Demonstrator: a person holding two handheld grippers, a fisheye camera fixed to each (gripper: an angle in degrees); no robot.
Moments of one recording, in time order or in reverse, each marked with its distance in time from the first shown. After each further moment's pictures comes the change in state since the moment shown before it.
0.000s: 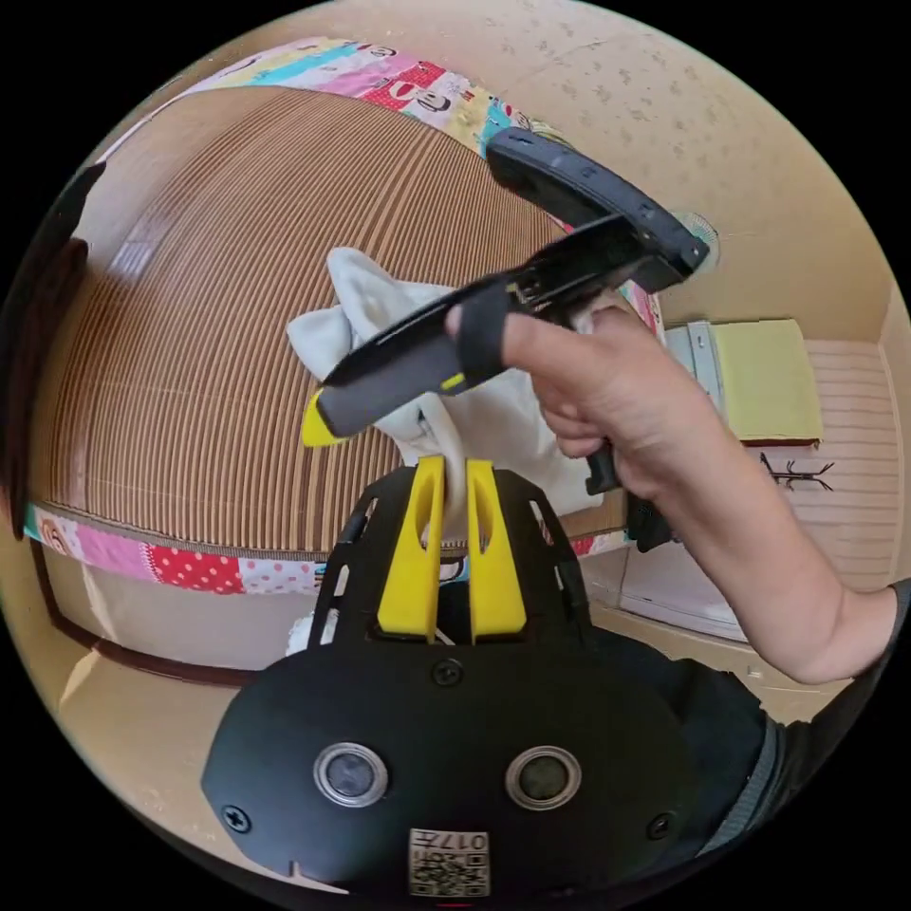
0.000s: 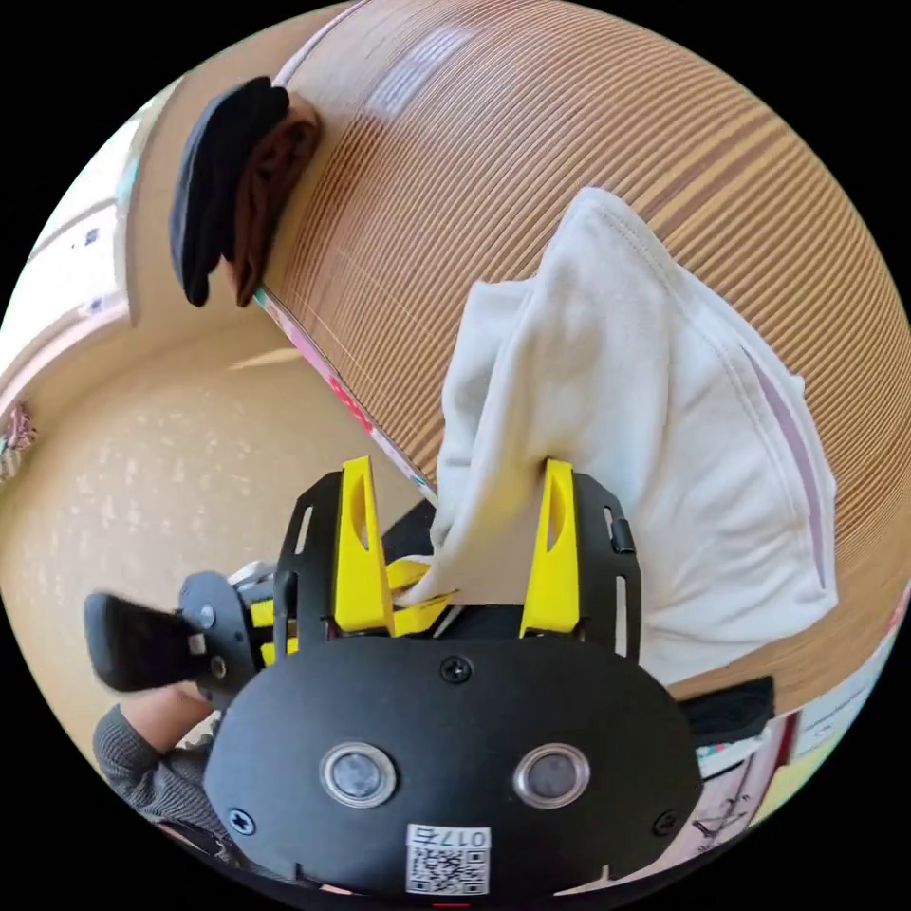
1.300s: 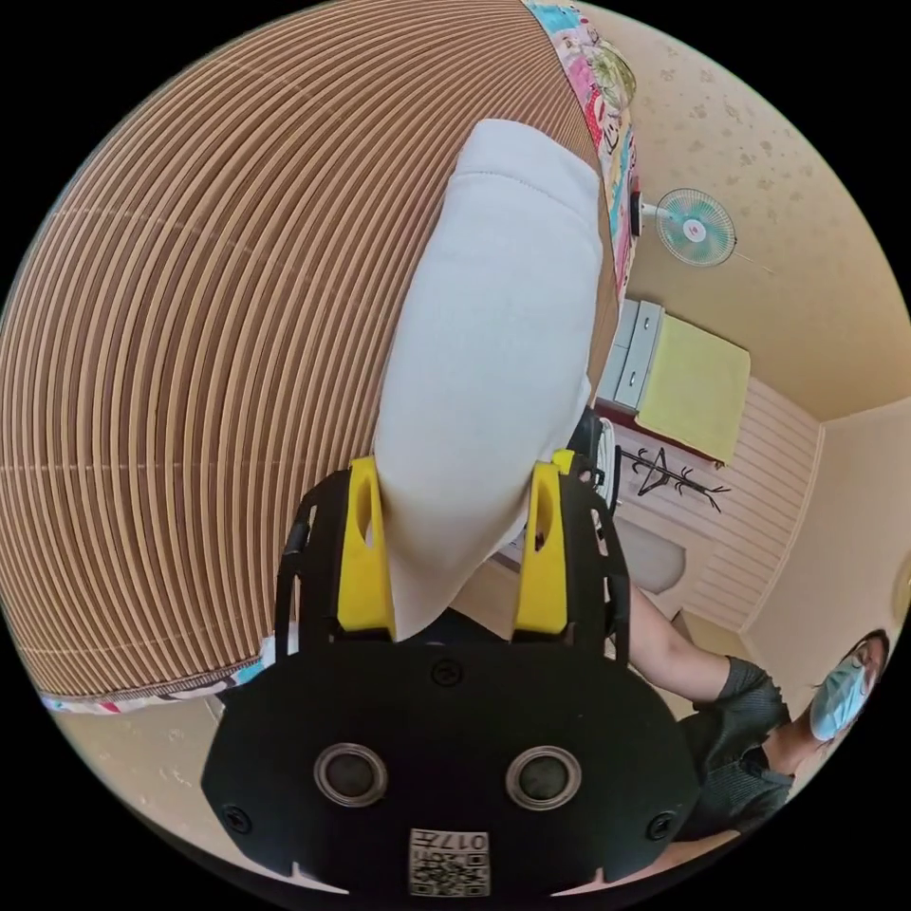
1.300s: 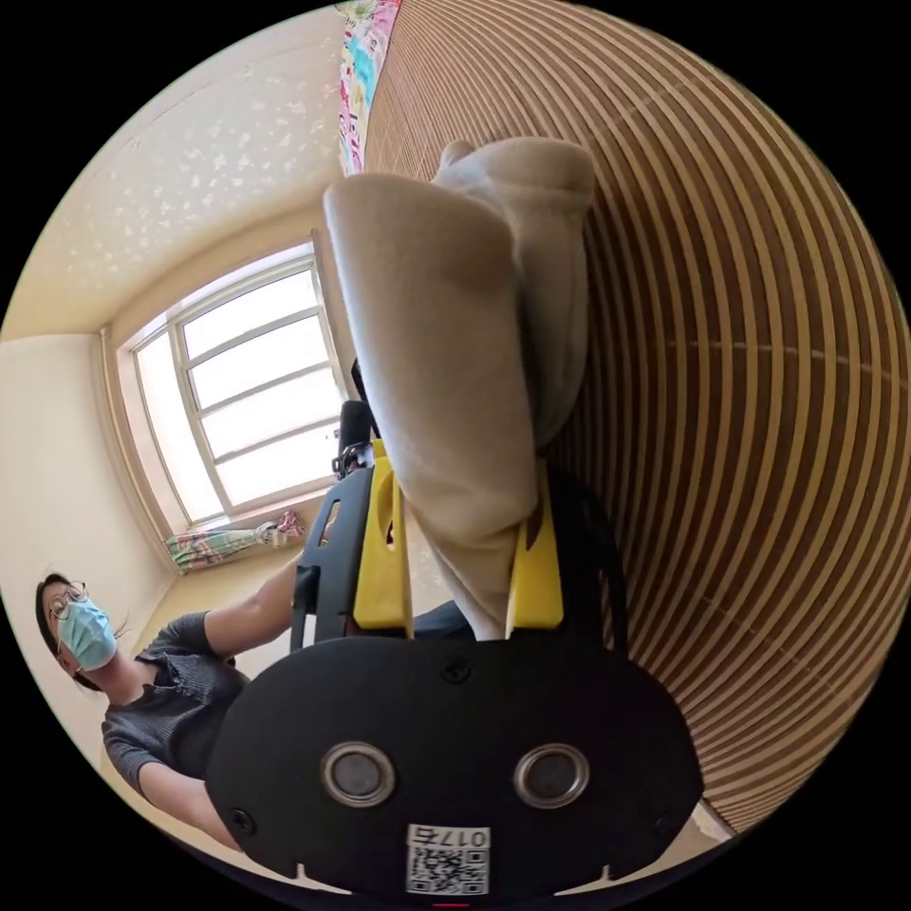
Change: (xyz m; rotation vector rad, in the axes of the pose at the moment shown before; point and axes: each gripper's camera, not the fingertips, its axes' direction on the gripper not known) left arm 0.116 -0.070 0.288 -0.341 0.470 -0.191; right arm 0.450 0.342 0.188 0.725 -1.125 0.217
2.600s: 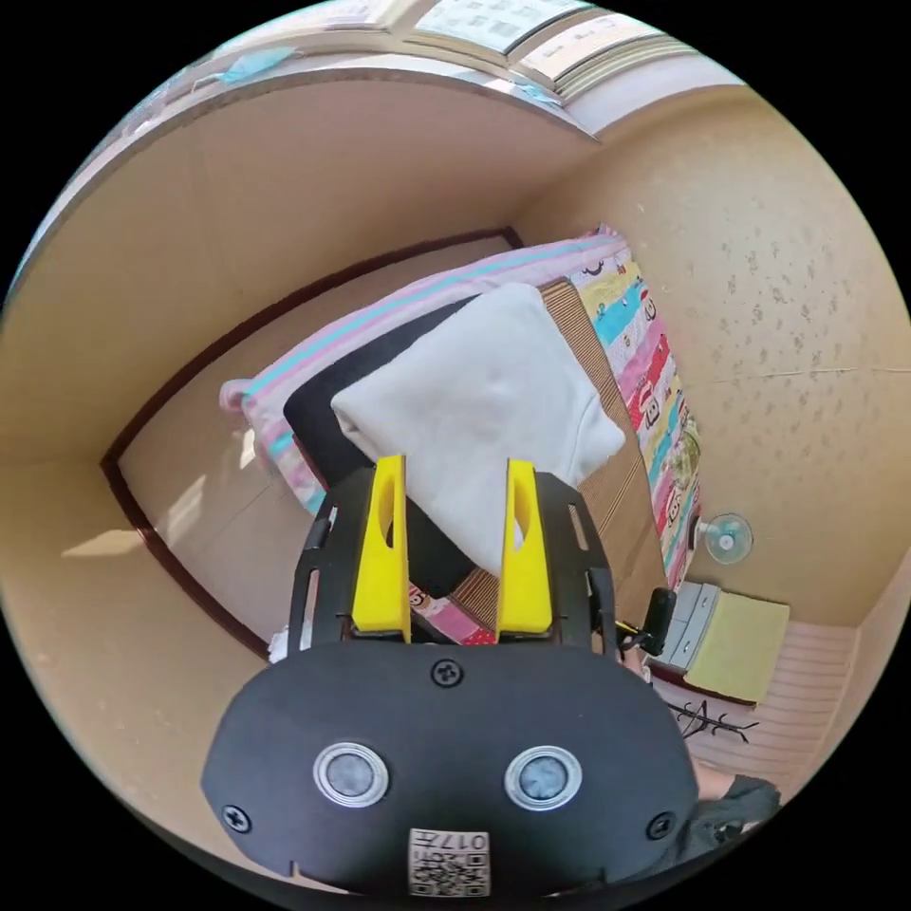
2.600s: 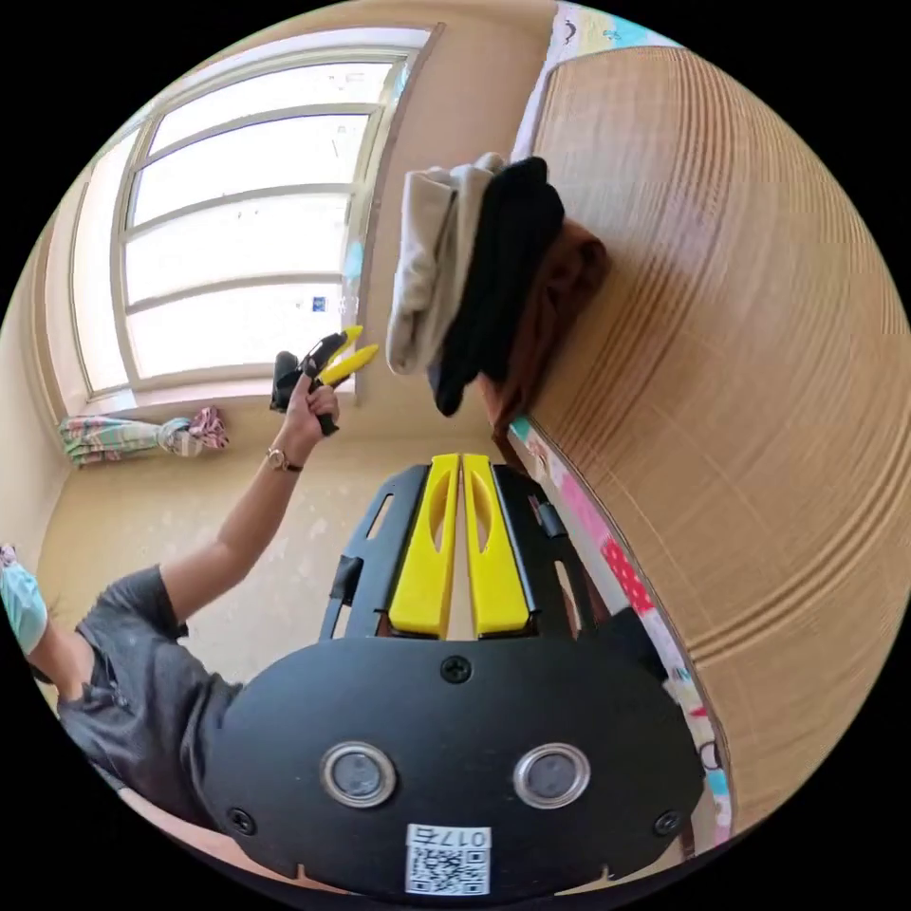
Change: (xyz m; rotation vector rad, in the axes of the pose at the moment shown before) left arm -0.161 0.237 -0.727 0.831 -0.315 -0.327; right arm -0.449 -0.258 0.602 -0.366 0.303 -0.274
